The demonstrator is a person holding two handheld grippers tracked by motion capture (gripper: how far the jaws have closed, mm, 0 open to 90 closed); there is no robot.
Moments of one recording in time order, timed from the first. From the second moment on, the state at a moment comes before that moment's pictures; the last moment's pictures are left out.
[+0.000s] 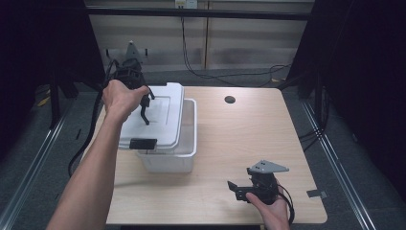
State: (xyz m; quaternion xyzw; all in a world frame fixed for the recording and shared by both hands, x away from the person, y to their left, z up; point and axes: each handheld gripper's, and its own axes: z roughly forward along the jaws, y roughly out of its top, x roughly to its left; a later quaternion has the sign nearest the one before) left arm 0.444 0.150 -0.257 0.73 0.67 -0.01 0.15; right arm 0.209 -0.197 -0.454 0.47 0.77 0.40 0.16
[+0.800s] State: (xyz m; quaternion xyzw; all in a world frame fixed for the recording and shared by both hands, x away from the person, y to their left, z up) left arm 0.449 0.129 -0.272 0.72 0.68 -0.03 0.14; right arm 0.209 -0.196 -0.455 0.47 0.77 0.40 0.16
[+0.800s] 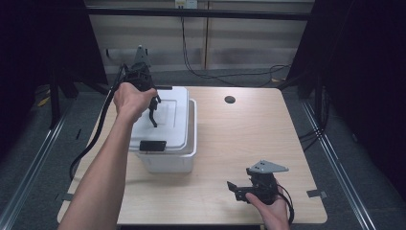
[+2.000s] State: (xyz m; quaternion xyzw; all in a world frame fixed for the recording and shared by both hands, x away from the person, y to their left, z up) left arm 0.453 0.110 -0.292 0.72 0.68 -0.06 0.12; right arm 0.210 -0.195 -0.456 0.47 0.78 0.39 0.15
